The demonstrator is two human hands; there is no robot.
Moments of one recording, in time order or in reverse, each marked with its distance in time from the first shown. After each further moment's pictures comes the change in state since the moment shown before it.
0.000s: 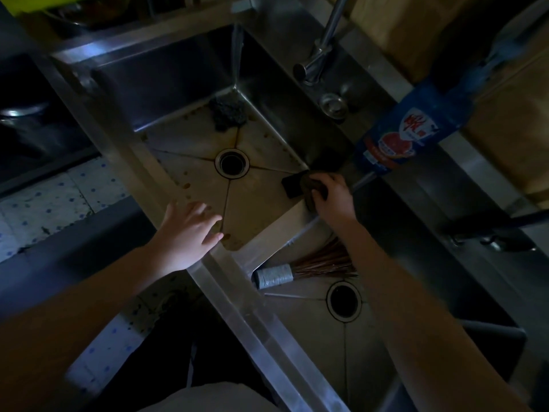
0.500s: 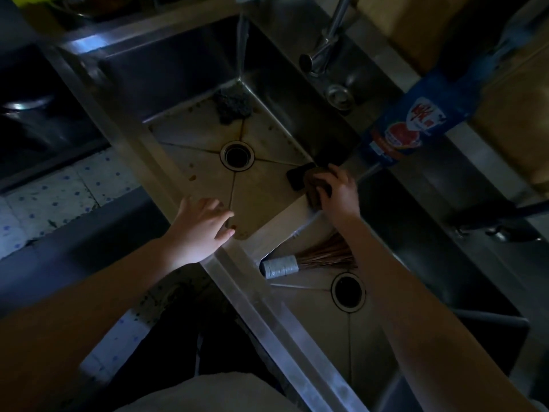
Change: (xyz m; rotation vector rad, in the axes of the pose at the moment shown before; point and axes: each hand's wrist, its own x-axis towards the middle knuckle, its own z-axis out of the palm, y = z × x) left_hand -0.003 0.005 0.009 -0.001 -0.022 0.028; right_hand -0.019 0.000 0.007 -0.145 0.091 -0.109
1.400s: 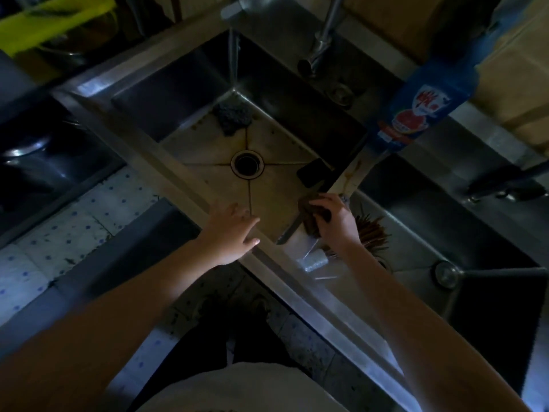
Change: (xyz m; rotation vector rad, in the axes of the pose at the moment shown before) left_hand 0.008 -0.046 -0.016 0.057 -0.155 0.248; right_hand -0.066 -0.085 0.024 0.204 -0.002 0.187
